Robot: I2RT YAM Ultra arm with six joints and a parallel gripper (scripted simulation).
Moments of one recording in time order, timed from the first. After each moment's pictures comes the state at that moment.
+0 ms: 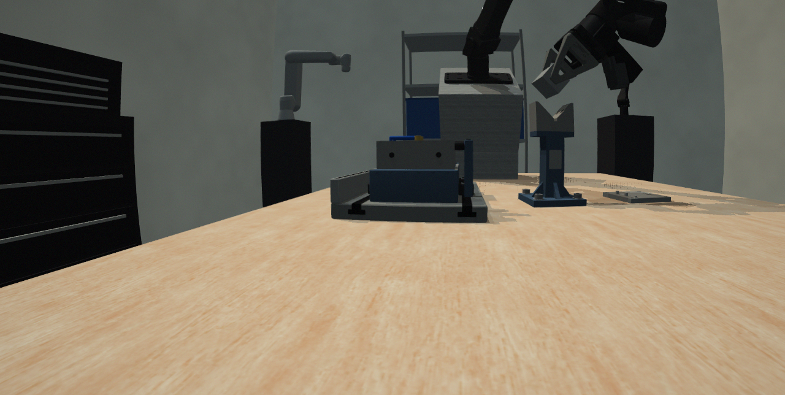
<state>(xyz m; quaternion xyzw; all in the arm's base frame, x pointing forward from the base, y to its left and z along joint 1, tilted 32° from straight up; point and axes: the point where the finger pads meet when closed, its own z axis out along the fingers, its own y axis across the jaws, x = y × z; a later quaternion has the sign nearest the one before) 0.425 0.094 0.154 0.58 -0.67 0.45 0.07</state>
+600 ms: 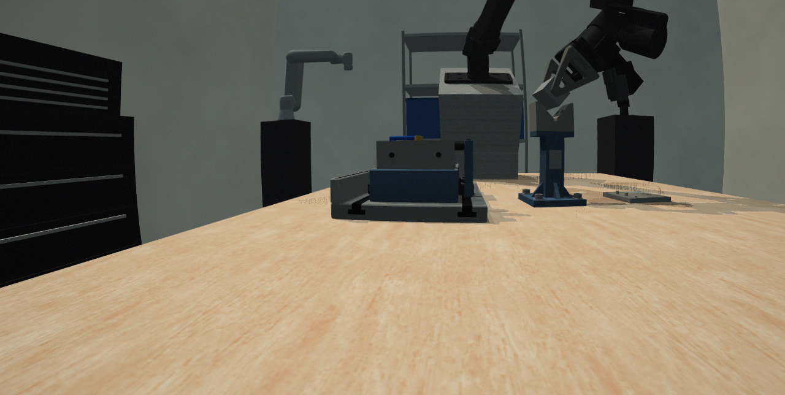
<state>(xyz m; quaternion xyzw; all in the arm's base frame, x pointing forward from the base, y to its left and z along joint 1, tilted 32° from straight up) 0.435 0.094 0.136 0.58 -0.67 0.45 0.07</state>
